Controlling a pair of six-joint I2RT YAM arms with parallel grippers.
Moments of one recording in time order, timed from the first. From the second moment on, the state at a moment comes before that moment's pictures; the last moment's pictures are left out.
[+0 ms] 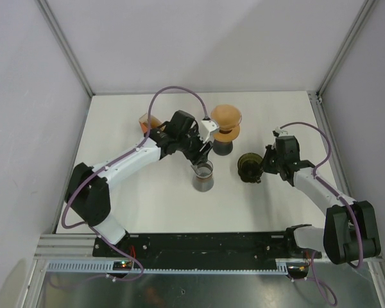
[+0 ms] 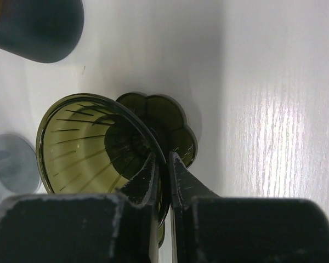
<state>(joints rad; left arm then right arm) -0.68 1.62 1.29 -0.49 0.31 0.23 0.19 1.24 0.67 -0.23 -0.07 0.37</state>
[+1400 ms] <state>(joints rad) -0.31 1.54 1.34 -0.57 0.27 0.21 0.49 1.30 1.40 -0.81 -0.44 0.20</state>
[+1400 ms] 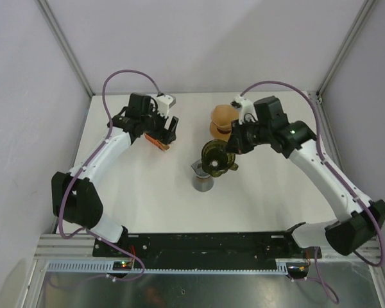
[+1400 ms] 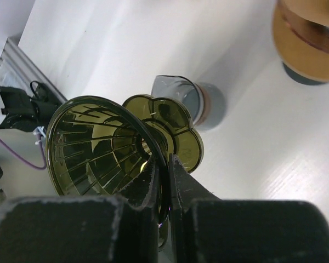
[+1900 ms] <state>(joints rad) -0.30 1.52 1.32 -0.57 0.27 0.20 0.57 1.62 1.54 -0.79 -0.49 0.19</state>
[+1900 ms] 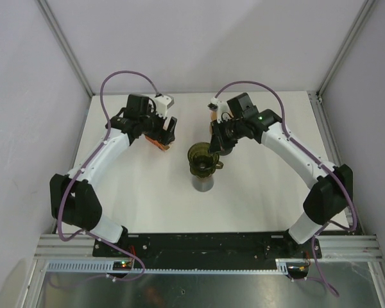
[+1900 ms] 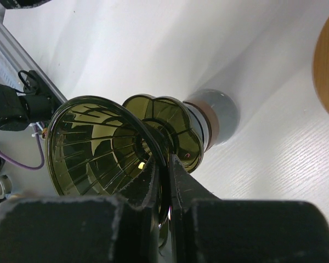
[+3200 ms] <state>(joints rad) -0.30 1.52 1.32 -0.57 0.29 0.20 0.55 1.70 1.57 -0.80 -0.48 0.15</state>
